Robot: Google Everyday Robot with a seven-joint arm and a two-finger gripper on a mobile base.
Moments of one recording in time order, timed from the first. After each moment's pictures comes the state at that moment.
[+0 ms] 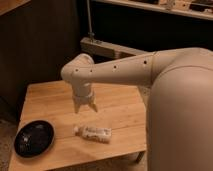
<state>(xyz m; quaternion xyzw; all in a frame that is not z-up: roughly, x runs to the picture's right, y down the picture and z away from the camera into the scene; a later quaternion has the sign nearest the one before) -0.101 0.096 0.704 -0.26 0.23 0.65 0.68</state>
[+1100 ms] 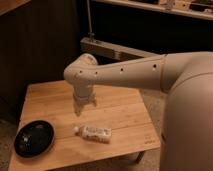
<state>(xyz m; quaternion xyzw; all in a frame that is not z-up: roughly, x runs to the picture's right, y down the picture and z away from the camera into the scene) -0.100 0.088 0.693 -0.31 0.10 0.42 0.85</state>
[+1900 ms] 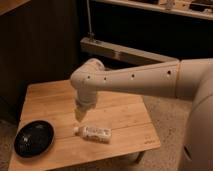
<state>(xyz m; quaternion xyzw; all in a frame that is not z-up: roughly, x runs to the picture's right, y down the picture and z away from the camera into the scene) -0.100 0.116 0.676 -0.33 0.02 0.33 0.89</state>
